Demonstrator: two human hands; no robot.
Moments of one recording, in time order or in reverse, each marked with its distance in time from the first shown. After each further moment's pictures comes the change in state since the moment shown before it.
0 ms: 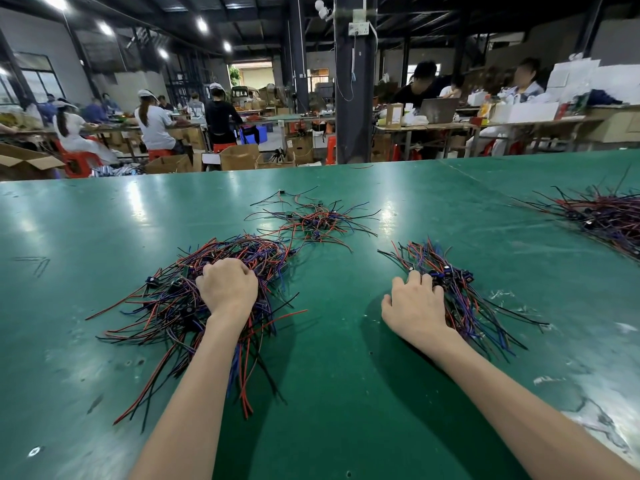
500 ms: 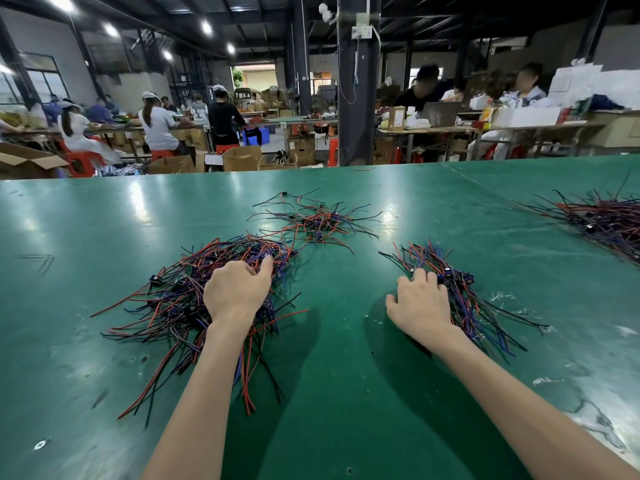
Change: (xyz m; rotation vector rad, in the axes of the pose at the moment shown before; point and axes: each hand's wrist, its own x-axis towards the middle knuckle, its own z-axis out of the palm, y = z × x) left_hand -0.018 0.006 -0.015 -0.163 -0.018 -0.045; right_hand 0.003 0.006 -0.003 0.030 0.036 -0.005
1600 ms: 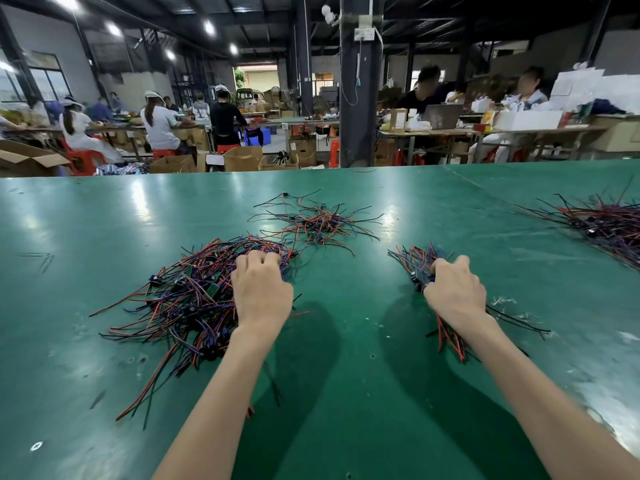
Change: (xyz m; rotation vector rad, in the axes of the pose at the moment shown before) left_hand -0.022 0.020 0.014 0.102 0.049 0.299; right_hand 0.015 0.036 -0.029 0.168 0.041 0.223
